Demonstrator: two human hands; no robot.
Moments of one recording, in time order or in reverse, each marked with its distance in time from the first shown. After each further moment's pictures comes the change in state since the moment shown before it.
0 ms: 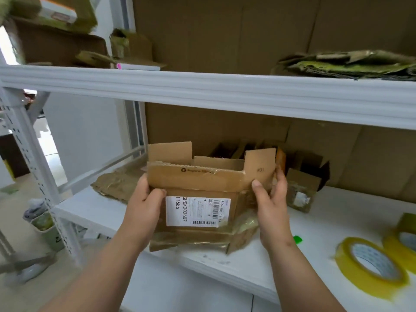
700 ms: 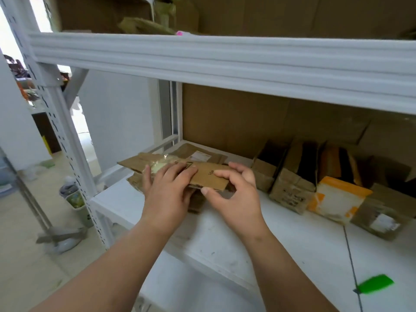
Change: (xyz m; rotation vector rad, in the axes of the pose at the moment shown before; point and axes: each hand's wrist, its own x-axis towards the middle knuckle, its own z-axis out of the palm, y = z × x) left_hand 0.117 -0.082 -0.071 1.063 0.089 0.469; right_hand 0.028 0.039 0.183 -0.386 -0.366 -0.184
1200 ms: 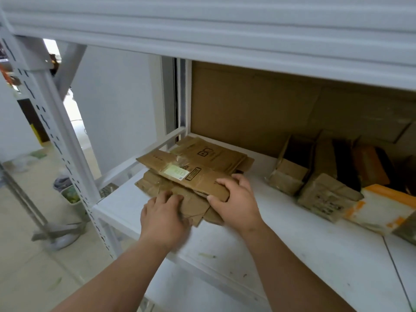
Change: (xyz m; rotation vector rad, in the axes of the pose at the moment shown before) left_hand 0.002 -0.091 0.053 0.000 -0.494 -0.356; right_hand 0.065 0.048 0.083 -0.507 -0.197 0.215
